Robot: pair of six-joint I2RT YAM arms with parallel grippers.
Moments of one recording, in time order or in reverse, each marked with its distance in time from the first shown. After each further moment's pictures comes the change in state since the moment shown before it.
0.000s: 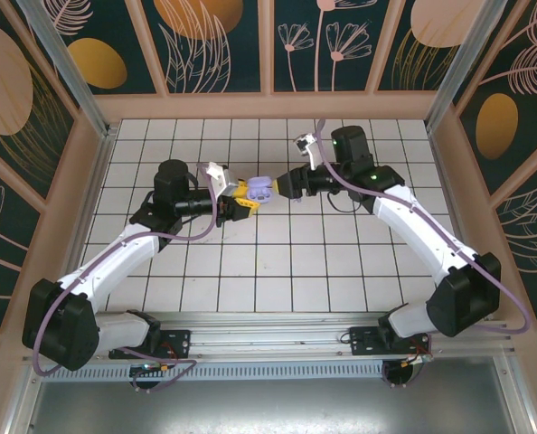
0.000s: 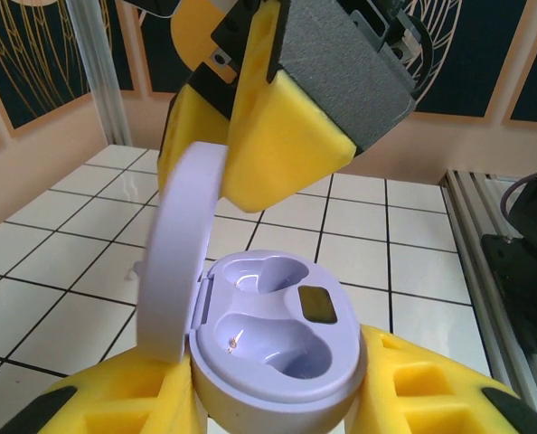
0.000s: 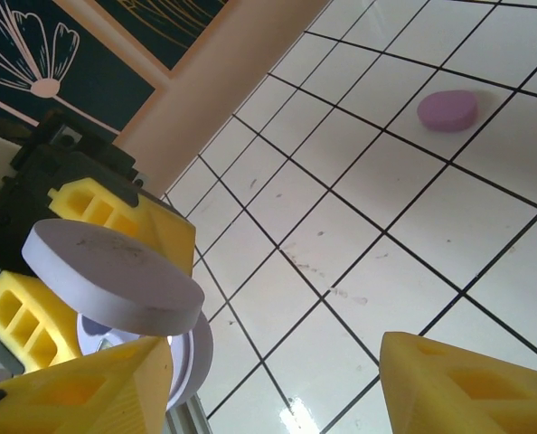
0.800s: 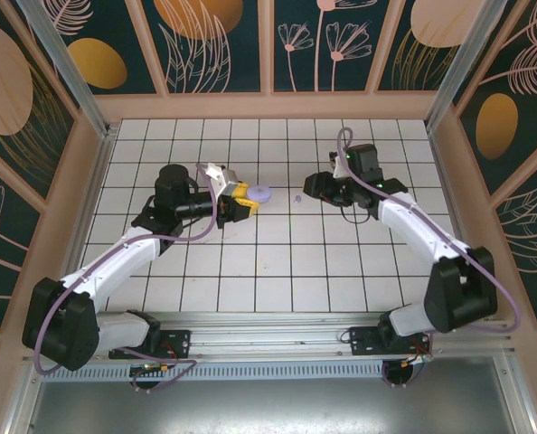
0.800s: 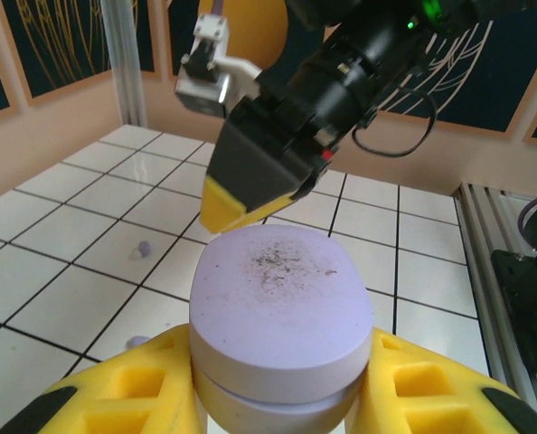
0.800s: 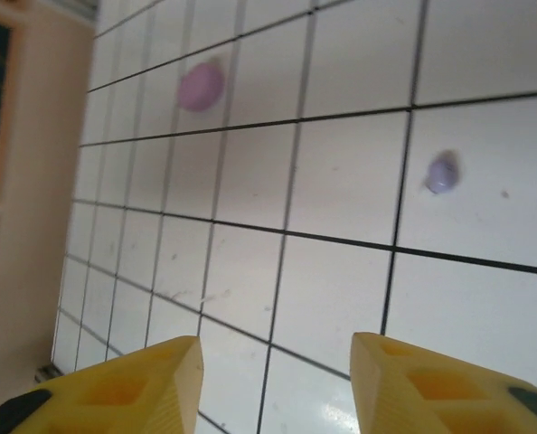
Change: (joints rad) left arm 0.000 0.000 -0.052 0.057 -0.058 -0.087; right arm -0.136 0.043 -0.208 0.062 0.264 0.357
